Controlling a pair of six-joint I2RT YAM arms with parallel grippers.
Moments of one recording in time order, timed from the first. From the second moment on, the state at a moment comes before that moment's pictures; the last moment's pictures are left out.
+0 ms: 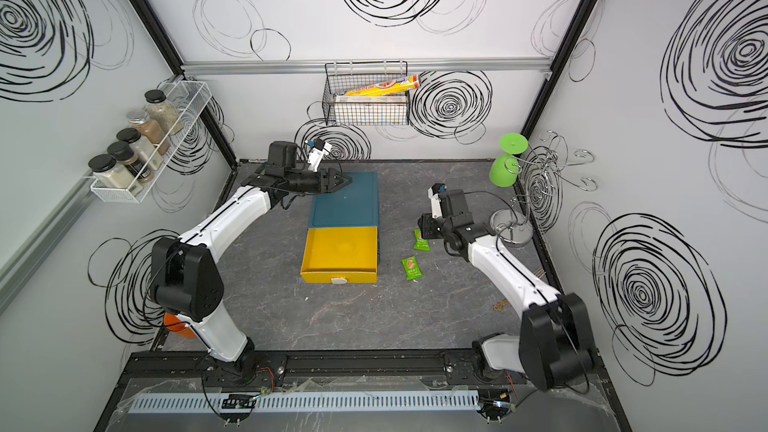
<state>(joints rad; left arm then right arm) -0.22 1.75 1.48 -0.33 0.78 -0.31 0.39 1.20 0.87 -0.33 -0.13 0.30</state>
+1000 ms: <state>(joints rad) -0.26 1.74 1.44 -0.30 0.71 -0.29 1.39 1.03 0.43 0.33 0.44 0.60</state>
